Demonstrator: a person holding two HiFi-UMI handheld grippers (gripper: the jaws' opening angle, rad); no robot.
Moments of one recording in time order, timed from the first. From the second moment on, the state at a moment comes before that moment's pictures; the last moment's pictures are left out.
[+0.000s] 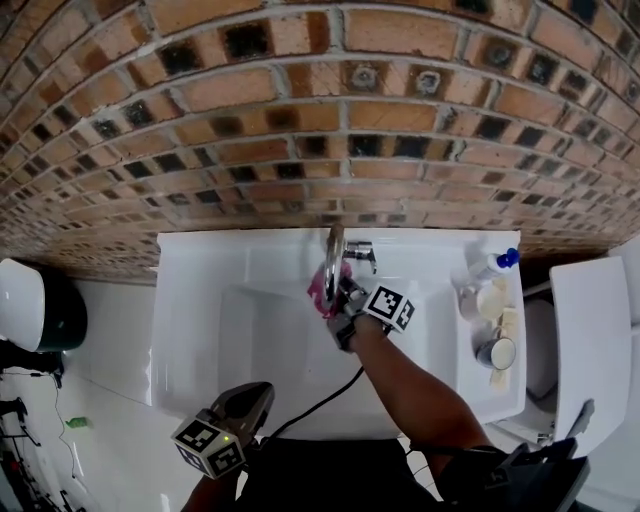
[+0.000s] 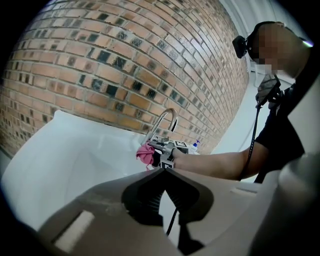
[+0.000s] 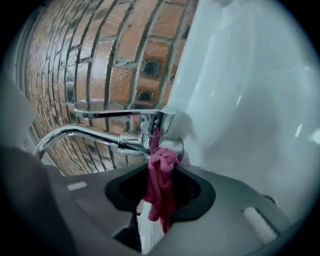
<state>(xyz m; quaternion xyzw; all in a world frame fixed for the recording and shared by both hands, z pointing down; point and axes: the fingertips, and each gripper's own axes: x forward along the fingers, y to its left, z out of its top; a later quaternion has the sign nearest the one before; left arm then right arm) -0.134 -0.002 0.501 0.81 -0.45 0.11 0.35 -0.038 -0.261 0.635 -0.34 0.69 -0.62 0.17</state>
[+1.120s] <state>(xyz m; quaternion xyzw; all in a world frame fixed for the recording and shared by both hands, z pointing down) -0.101 0.007 0.477 0.82 -0.46 0.07 0.33 -0.044 -0.258 0.474 -0.20 0.81 -0.51 0.21</state>
